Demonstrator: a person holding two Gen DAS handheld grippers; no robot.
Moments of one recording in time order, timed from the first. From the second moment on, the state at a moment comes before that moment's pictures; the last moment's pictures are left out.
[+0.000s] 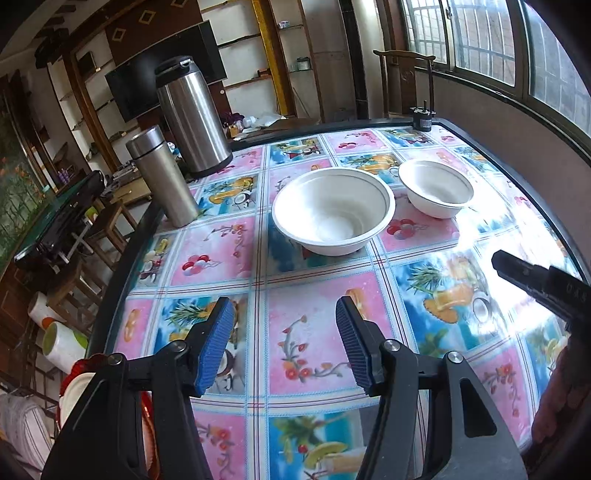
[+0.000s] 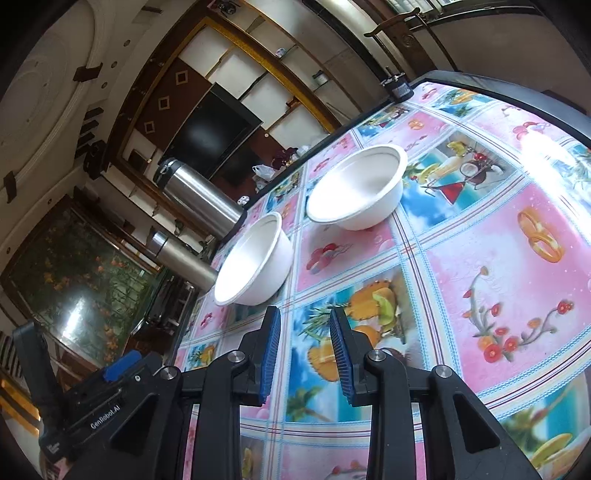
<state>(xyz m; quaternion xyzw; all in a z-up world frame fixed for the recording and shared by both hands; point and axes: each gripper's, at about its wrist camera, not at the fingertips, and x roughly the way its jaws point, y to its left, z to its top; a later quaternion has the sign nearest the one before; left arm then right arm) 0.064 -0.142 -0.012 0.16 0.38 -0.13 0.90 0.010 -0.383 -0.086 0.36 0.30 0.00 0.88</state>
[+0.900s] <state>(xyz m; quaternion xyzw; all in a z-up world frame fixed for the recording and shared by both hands) 0.136 -0.111 -0.026 0.07 0.44 -0.11 0.89 0.079 -0.350 -0.072 0.38 0.35 0.02 0.86</state>
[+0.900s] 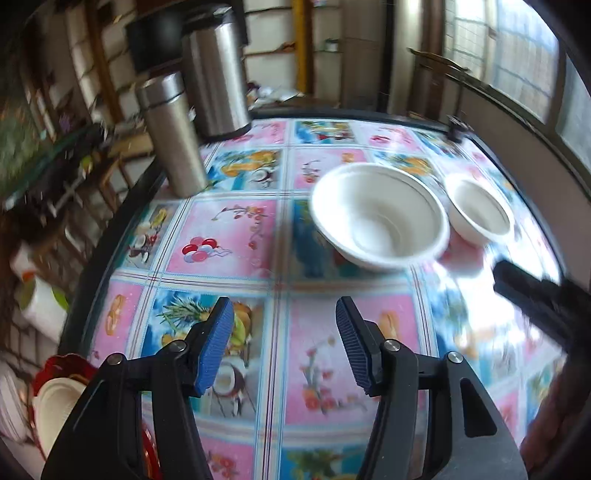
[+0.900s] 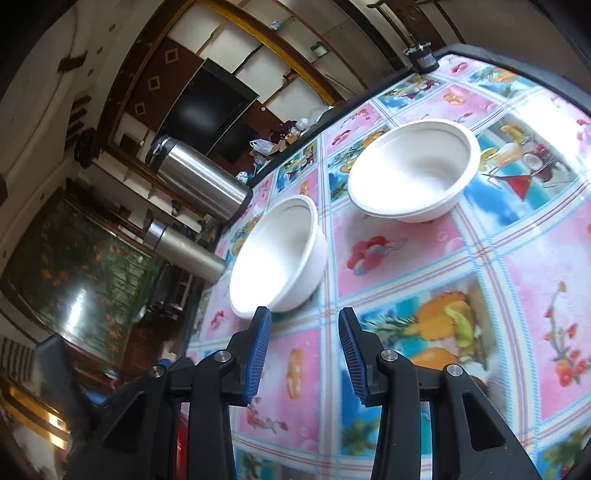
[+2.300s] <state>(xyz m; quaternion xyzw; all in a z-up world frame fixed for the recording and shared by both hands) 0.250 -0.144 -0.055 -0.07 0.53 -0.07 0.84 0.160 -0.367 -0.094 0.46 0.34 0.02 0.82</state>
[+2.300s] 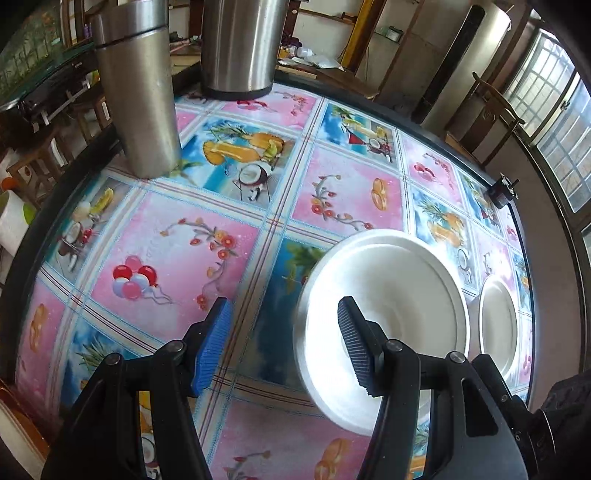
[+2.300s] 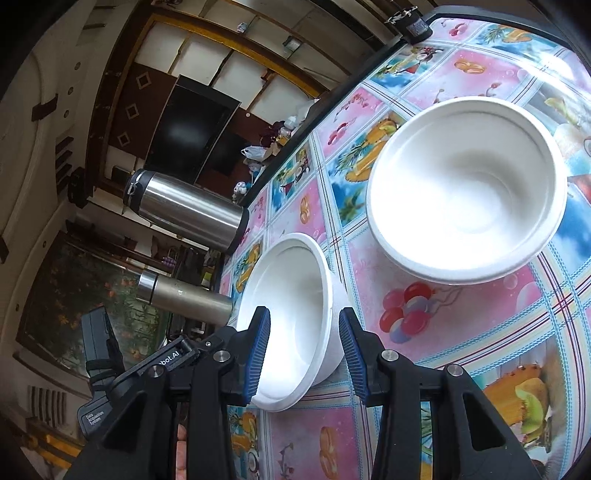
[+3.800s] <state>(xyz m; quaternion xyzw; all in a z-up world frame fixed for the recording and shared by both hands) 0.222 -0.159 -0.062 -0.05 0.46 -0.11 0.88 0.165 -0.358 -0.104 0.43 0.34 0.00 0.83</state>
